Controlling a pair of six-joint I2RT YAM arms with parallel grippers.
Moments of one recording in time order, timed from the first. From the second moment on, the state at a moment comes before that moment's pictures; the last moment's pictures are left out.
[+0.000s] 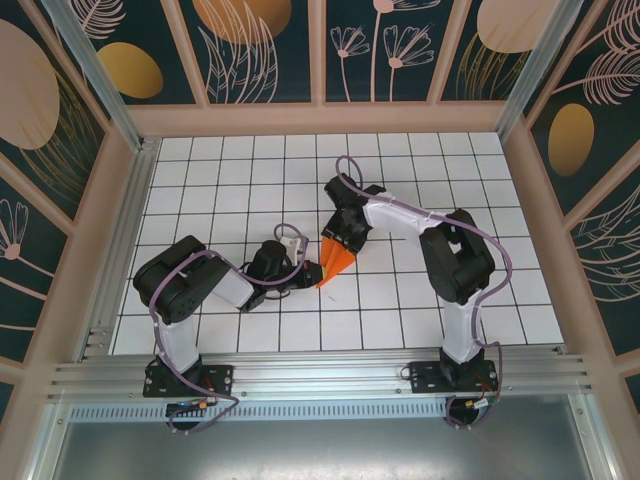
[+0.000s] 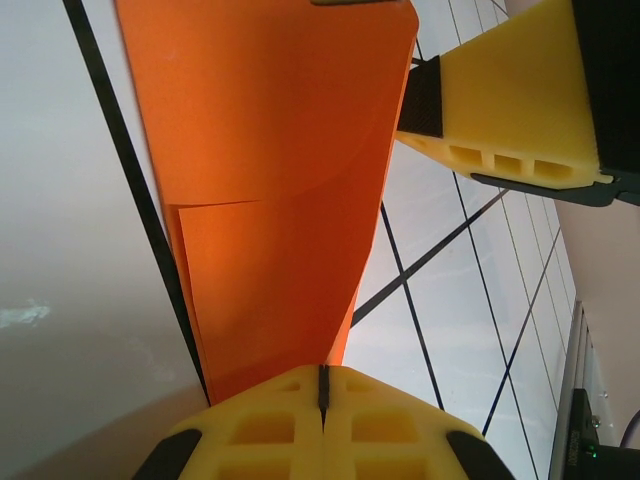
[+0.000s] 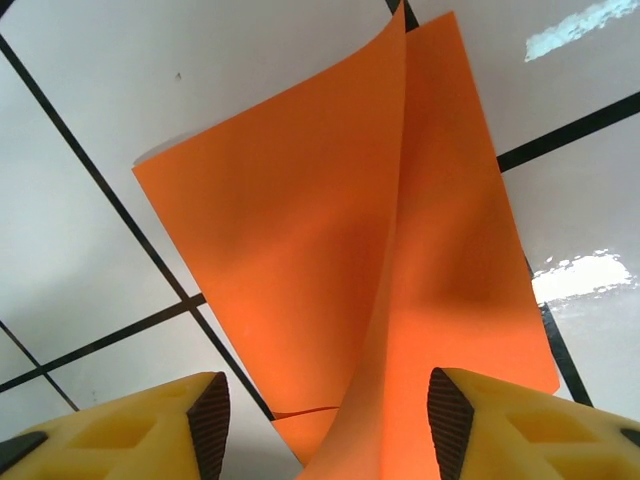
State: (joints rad) left arm -0.69 1.87 0.52 0.83 0.45 -0.84; right arm 0.64 1.97 1.42 -0.74 -0.10 1.13
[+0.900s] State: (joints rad) left arm -0.69 1.89 0.52 0.87 0.50 -0.82; right arm 0.65 2.02 1.47 -0.83 -0.10 1.16
